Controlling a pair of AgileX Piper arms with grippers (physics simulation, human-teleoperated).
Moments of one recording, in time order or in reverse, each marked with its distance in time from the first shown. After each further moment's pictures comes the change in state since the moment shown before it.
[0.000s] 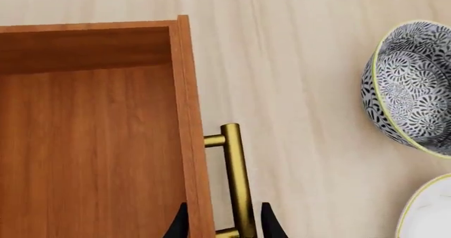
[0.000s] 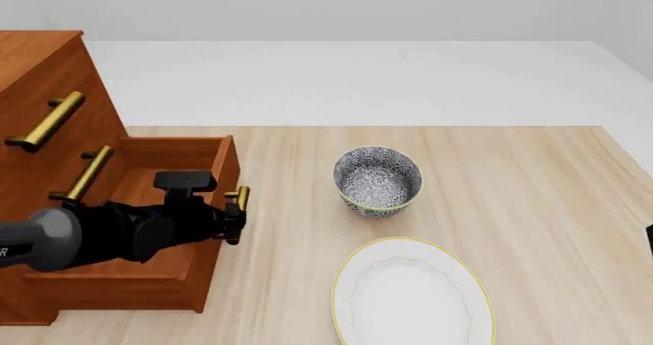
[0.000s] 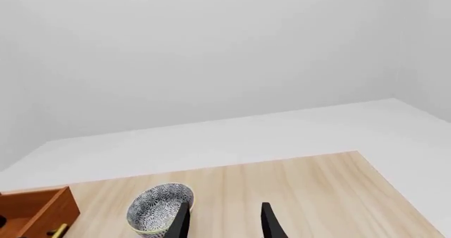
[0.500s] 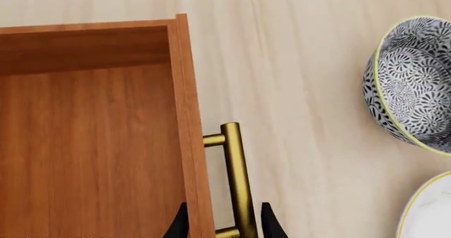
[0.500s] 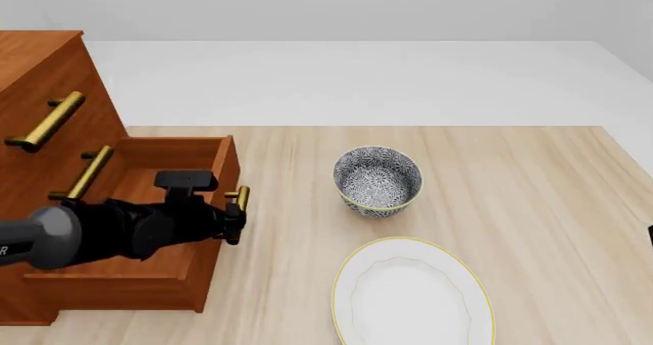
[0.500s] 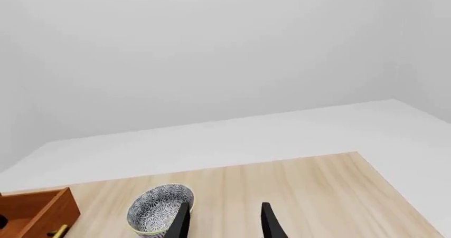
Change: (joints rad) left arm 0.000 0.000 -0.011 0.027 0.011; right arm 0.000 0.000 -0.005 0.003 0.001
